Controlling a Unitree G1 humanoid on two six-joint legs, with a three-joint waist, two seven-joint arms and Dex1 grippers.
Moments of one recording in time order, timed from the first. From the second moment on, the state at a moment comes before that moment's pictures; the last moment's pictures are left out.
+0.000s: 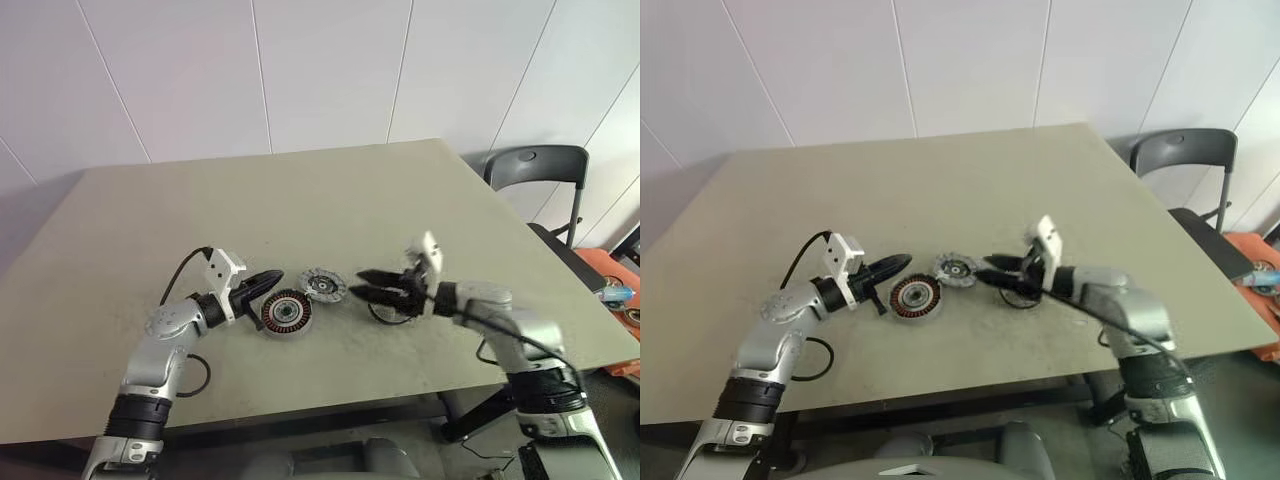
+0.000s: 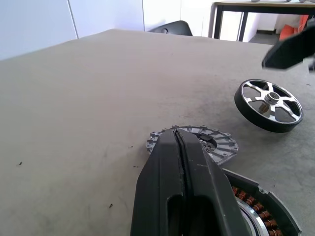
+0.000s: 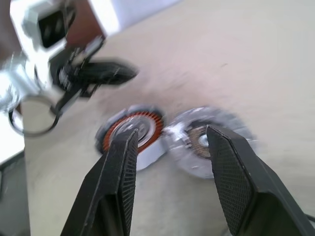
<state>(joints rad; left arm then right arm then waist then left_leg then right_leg) -0.19 0.38 0.00 0.06 -0.32 0.14 -0.84 -0.35 -0.52 -0.07 -0.07 0.56 0.77 0.93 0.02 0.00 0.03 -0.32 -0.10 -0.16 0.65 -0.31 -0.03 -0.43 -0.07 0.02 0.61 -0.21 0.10</state>
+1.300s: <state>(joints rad) -0.18 0.36 -0.01 0.28 -0.29 -0.04 -0.87 -0.26 -0.63 -0.14 0.02 0.57 0.93 0.78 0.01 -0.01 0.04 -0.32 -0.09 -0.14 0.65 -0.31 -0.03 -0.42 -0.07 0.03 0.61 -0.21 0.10</state>
